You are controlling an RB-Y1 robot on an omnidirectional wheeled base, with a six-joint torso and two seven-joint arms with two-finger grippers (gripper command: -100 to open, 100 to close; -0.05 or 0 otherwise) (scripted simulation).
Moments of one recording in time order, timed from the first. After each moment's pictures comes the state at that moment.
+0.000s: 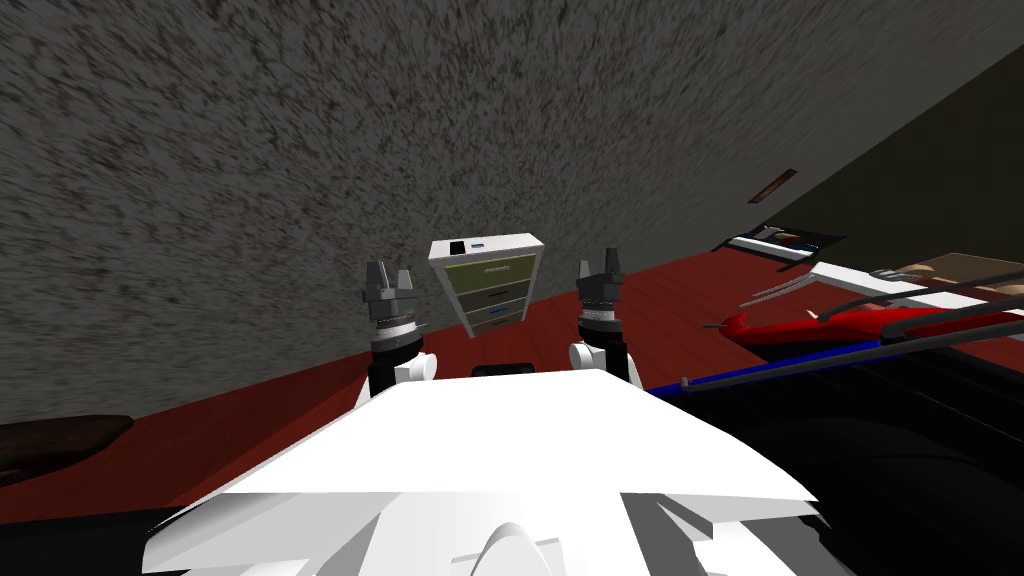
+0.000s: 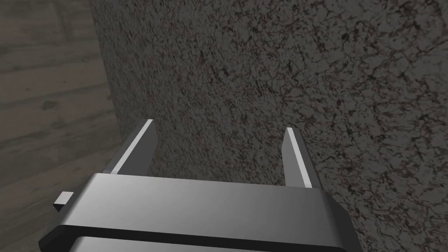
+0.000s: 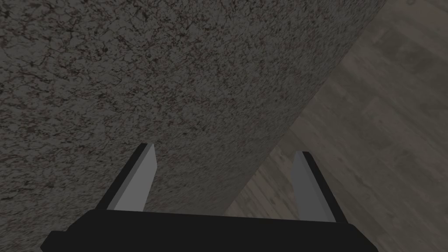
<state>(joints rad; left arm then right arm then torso) 0.51 -0.02 -0.01 -2.21 0.00 -0.59 -0.08 0.50 -0.01 0.06 -2.39 0.09 -0.36 -0.12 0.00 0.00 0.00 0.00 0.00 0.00</state>
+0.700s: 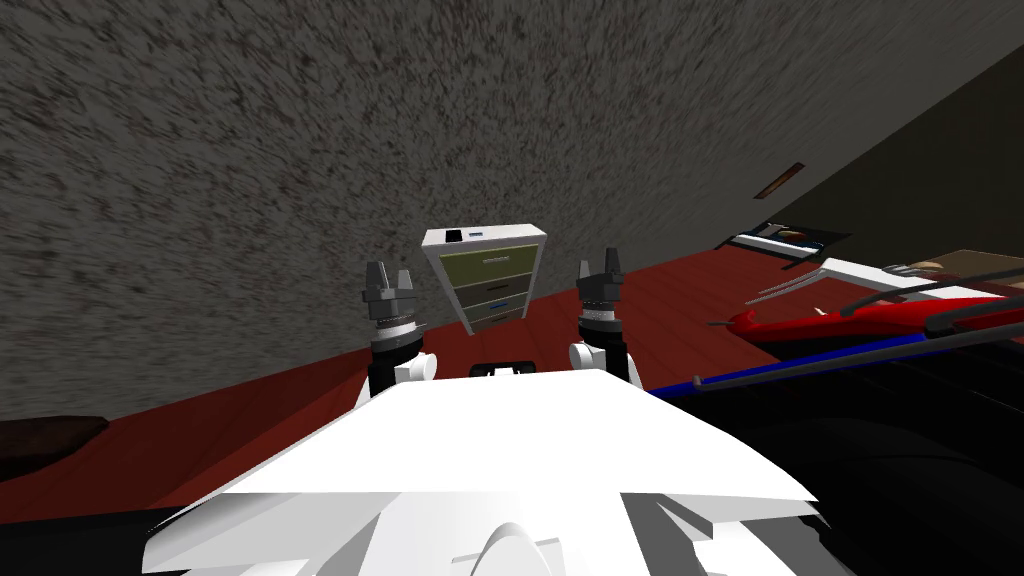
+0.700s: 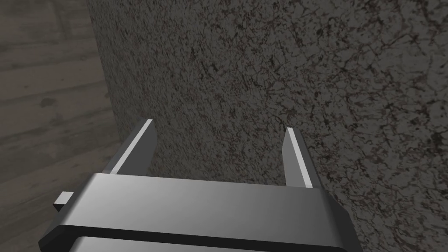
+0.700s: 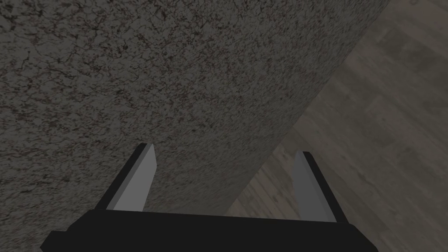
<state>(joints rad) 0.51 -0.02 -0.01 -2.21 0.00 -0.59 -0.08 0.50 -0.01 0.06 -2.39 0.09 -0.36 -0.12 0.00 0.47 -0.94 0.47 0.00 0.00</state>
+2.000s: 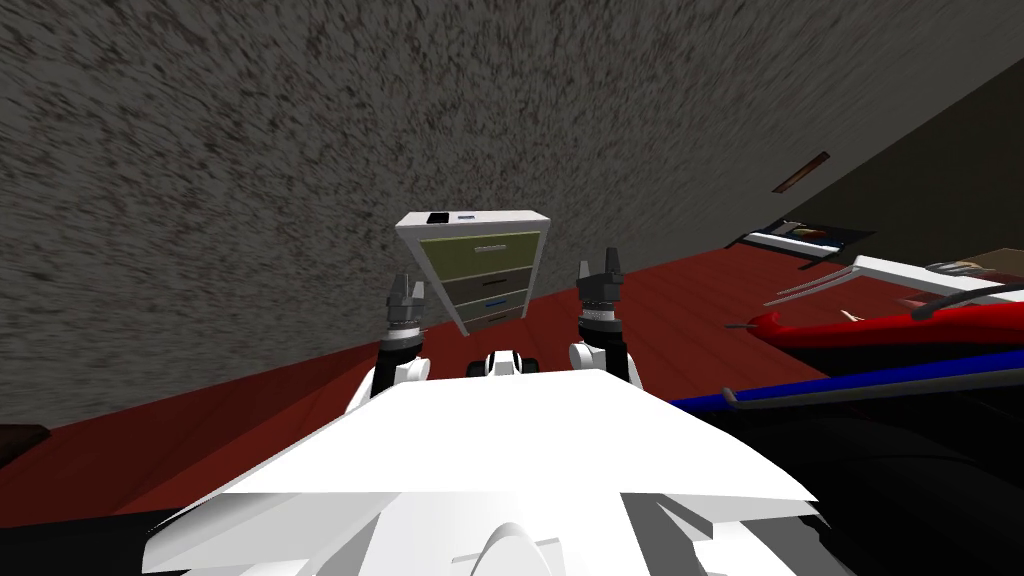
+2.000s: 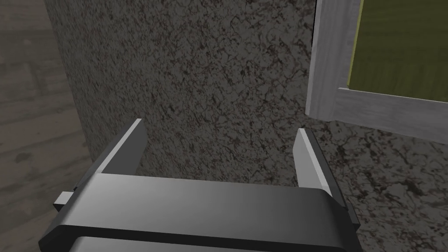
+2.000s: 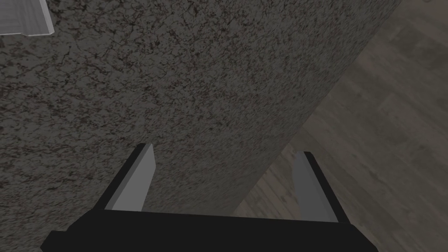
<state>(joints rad) 0.47 0.16 0.01 -2.02 0.01 -0.64 -0.07 0.50 -0.01 0.06 -2.39 0.09 -0.36 -0.12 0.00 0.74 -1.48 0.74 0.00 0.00</state>
